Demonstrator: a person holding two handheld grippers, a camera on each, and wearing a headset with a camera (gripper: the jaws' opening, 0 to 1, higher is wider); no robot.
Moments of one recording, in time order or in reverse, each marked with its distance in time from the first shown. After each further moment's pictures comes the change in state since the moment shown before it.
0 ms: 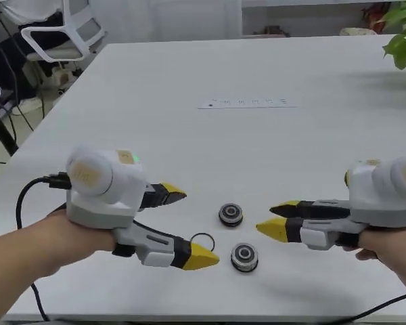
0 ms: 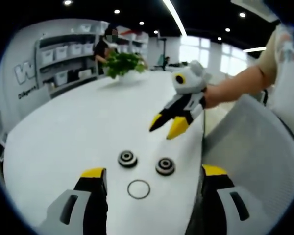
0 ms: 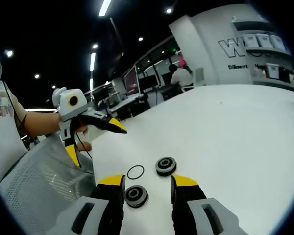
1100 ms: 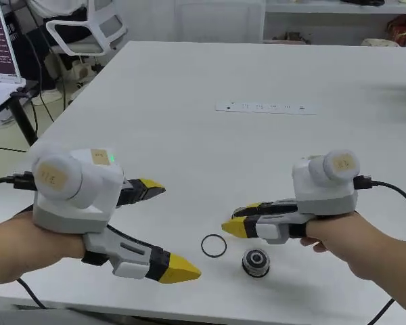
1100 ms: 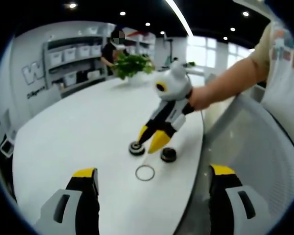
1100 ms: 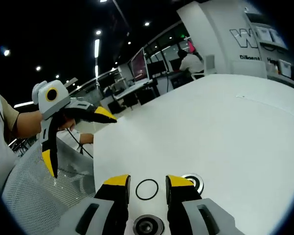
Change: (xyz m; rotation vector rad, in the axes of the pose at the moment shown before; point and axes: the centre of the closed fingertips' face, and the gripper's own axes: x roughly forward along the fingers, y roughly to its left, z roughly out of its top) left arm -0.051 0.000 -0.011 -0.009 -0.006 0.079; right arm 0.070 0.016 0.020 -0.007 0.111 0.068
